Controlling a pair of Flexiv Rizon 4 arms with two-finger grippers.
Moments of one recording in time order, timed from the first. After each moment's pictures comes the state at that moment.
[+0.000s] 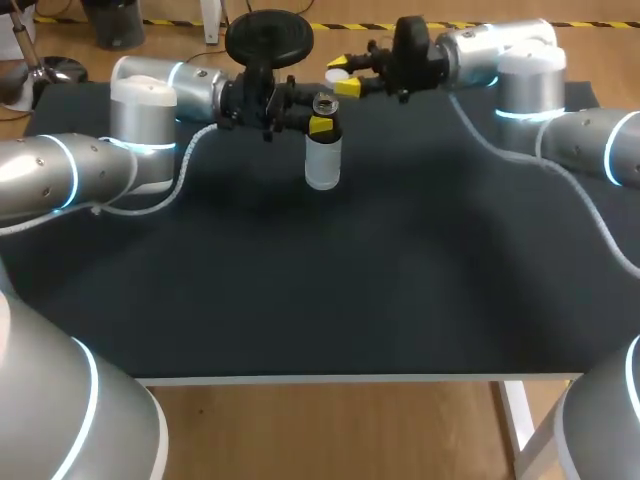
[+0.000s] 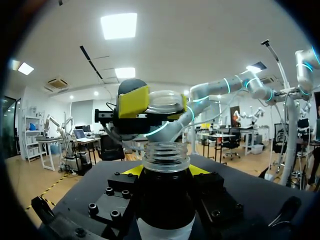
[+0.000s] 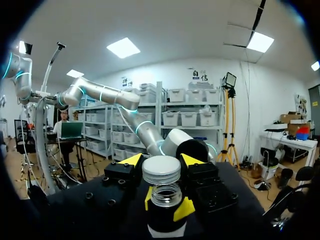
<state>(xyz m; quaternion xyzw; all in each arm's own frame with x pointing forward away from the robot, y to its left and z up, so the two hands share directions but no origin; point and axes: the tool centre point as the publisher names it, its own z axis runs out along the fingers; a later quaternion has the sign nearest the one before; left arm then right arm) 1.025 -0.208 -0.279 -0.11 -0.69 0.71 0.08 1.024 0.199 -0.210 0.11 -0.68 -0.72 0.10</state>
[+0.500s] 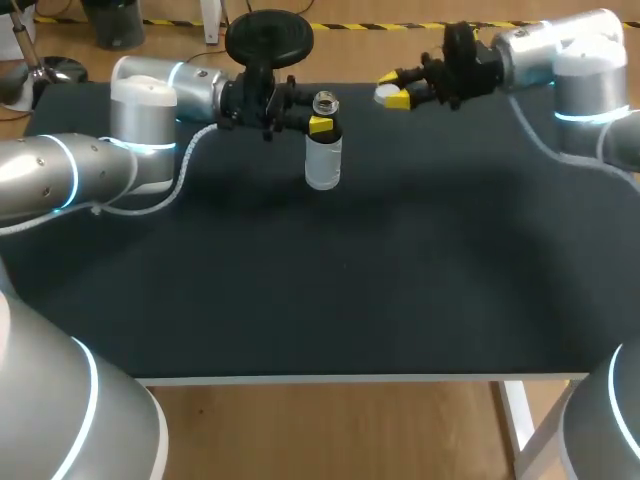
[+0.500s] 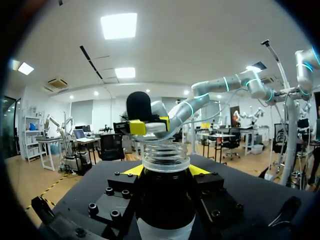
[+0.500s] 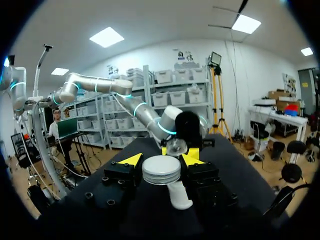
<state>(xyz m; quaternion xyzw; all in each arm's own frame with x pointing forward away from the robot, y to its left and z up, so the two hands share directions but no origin) 1.025 -0.208 -0.279 -0.11 -0.69 0.71 0.08 1.012 0.114 -0.244 0.02 -0.76 -0.64 0.11</state>
